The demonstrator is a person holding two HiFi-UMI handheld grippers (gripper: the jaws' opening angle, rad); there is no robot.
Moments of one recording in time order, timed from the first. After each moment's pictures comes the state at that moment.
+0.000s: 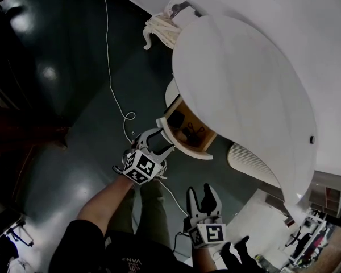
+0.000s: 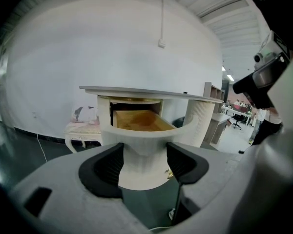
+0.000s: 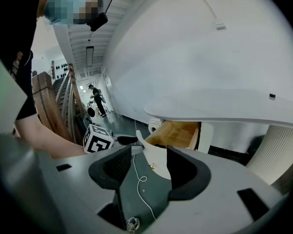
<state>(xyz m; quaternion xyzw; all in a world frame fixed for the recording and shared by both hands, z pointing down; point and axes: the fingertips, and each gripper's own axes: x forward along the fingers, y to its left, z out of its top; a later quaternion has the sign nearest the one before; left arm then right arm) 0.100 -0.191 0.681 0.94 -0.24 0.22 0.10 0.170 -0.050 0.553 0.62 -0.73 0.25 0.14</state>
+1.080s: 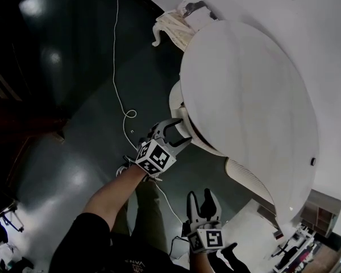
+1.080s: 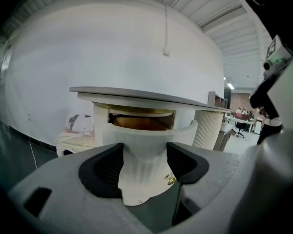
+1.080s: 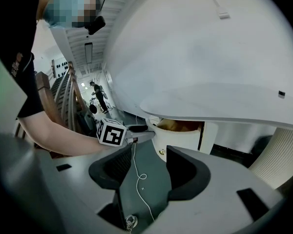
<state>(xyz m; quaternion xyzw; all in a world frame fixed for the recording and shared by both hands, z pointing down) 0.157 -0.265 0.674 0.95 -0.25 0.15 0.10 0.190 -0.087 0.570 0.60 -0.74 0.27 0.17</state>
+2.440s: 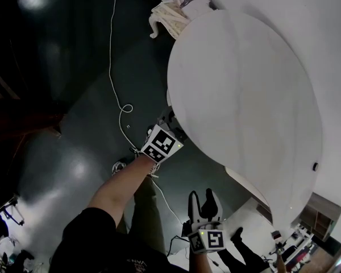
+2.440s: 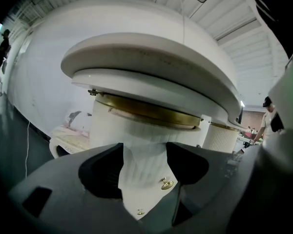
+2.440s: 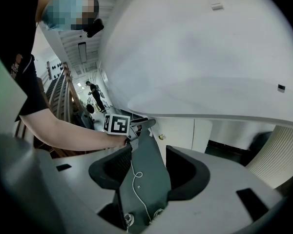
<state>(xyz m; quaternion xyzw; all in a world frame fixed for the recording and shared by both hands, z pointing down) 0.206 -0.332 0.676 0.94 -0.29 0.08 0.15 0.238 -0.104 0.592 0.60 -0.72 0.30 0.17</state>
